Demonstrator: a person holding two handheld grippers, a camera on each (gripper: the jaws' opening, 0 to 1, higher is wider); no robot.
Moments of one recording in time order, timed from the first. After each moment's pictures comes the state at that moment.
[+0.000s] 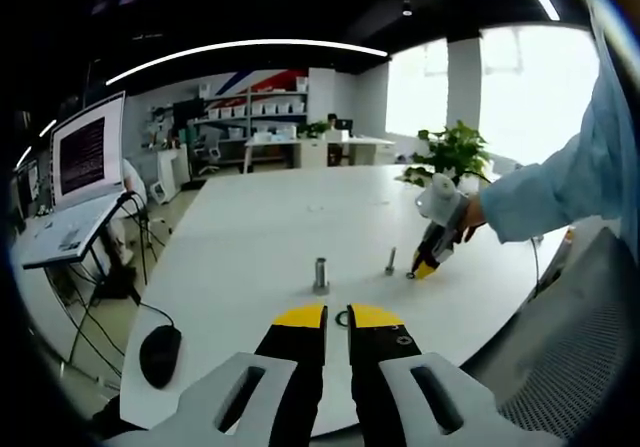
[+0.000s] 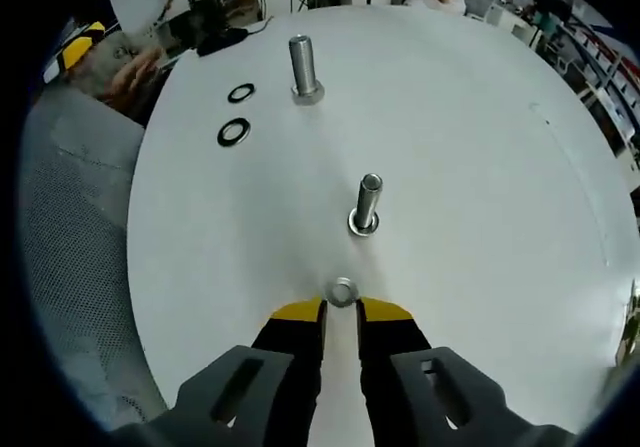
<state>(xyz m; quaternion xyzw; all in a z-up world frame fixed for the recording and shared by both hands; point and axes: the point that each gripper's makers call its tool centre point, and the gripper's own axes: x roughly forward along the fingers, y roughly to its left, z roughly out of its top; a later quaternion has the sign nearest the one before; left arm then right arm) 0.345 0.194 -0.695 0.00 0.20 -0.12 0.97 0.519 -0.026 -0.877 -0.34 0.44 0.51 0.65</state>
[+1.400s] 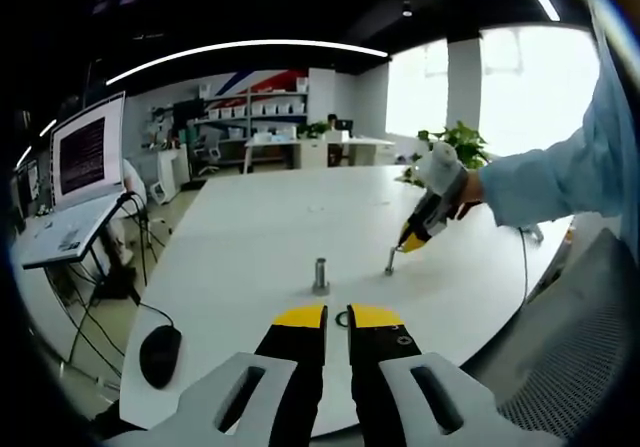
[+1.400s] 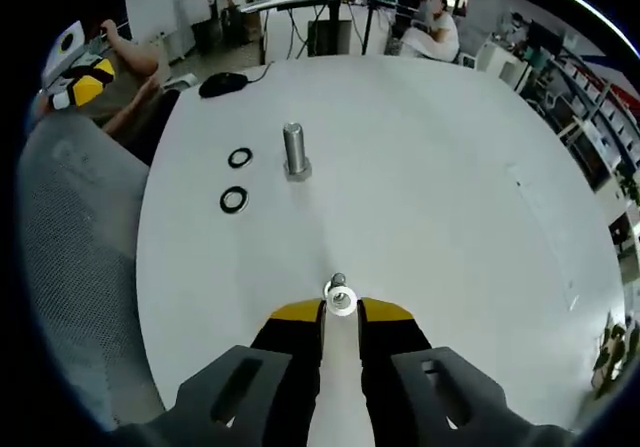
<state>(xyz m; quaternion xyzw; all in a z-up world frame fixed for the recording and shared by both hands) 0.345 0.194 -0.695 0.00 0.20 -0.12 0.97 0.543 0.008 -0.812 -0.34 0.36 0.53 0.69</state>
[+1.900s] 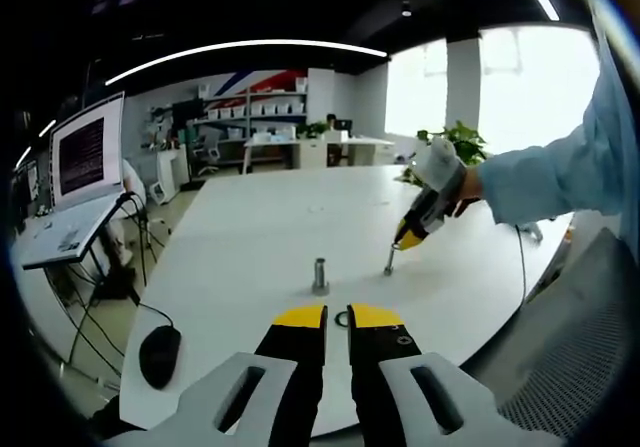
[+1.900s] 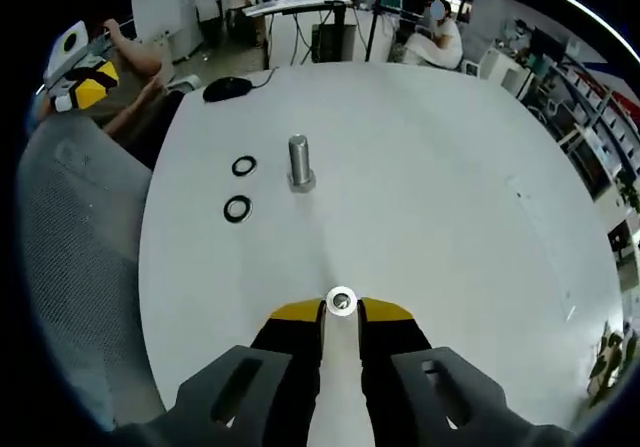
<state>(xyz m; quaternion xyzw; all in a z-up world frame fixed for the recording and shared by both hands) 0.345 0.193 -0.695 0.00 0.20 -0.12 0.97 0.542 0.020 -0.812 -0.34 0.36 0.53 0.69</state>
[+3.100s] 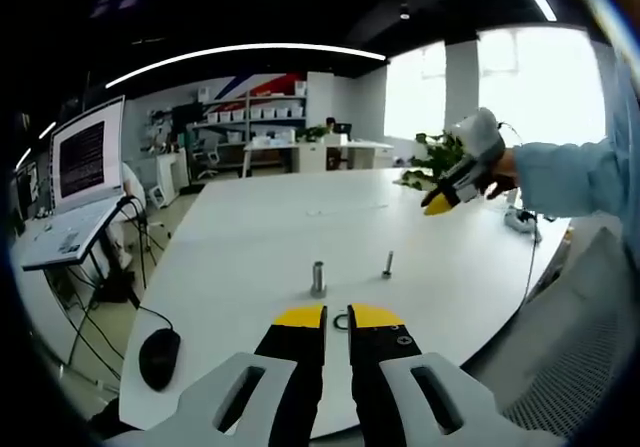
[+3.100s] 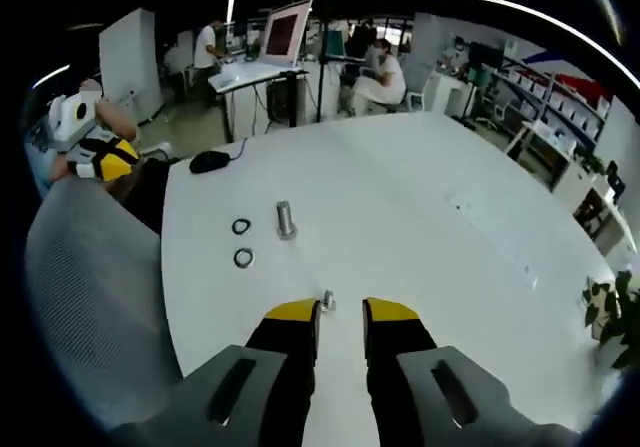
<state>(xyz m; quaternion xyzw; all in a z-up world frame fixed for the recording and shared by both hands) 0.343 0.188 -0.693 0.00 0.19 -0.13 0.97 0.515 -0.031 -0.702 -0.23 0.28 0.48 0.80</state>
